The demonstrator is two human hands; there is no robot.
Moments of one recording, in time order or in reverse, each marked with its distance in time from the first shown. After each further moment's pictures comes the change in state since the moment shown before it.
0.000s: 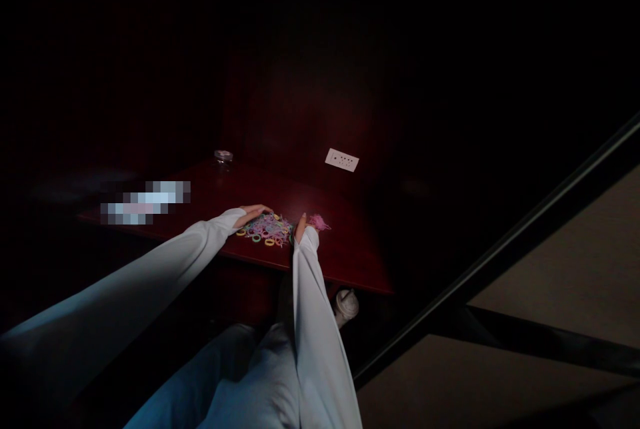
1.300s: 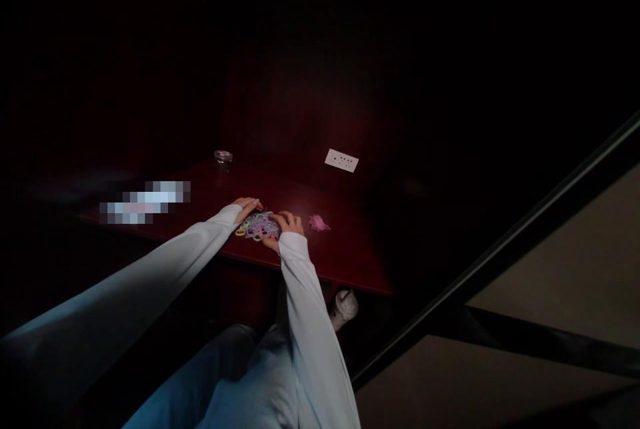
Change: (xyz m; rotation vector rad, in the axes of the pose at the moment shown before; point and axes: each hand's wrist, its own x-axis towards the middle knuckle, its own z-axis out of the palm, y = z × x) left_hand 0.013 -0.012 -0.003 0.242 0.251 -0.047; right_hand -0.032 -0.044 -0.007 -0.286 -0.269 -0.435
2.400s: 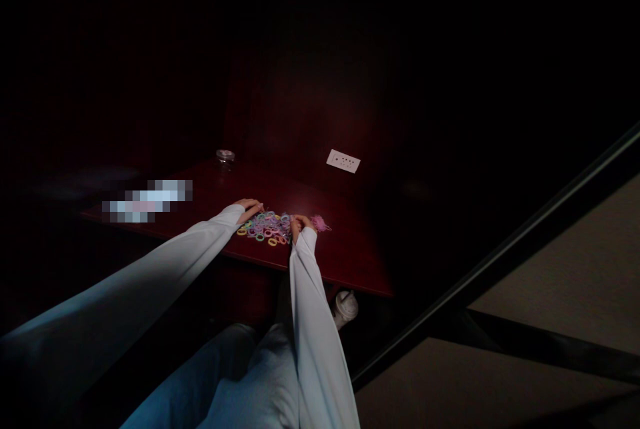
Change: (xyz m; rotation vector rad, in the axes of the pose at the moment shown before) left_hand -0.004 0.007 -0.002 0.009 -0.017 0.010; right_hand 0.011 0.040 0.015 0.567 0.360 0.387
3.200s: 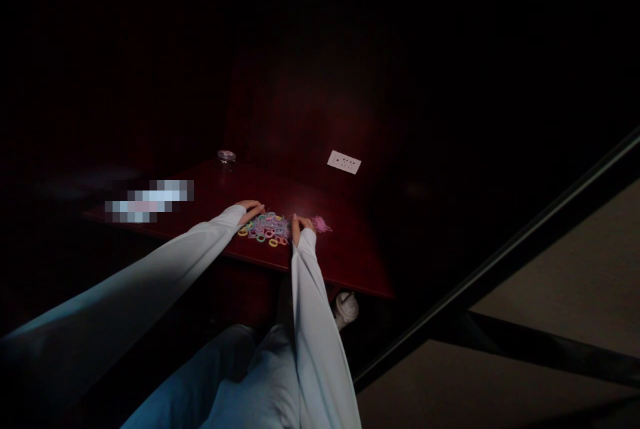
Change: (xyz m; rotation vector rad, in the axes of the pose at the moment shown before) left_hand -0.001 0.004 -0.001 0.005 -0.018 -0.020; right_hand 0.002 -0.005 -0.003 -0.175 -0.014 -0.069
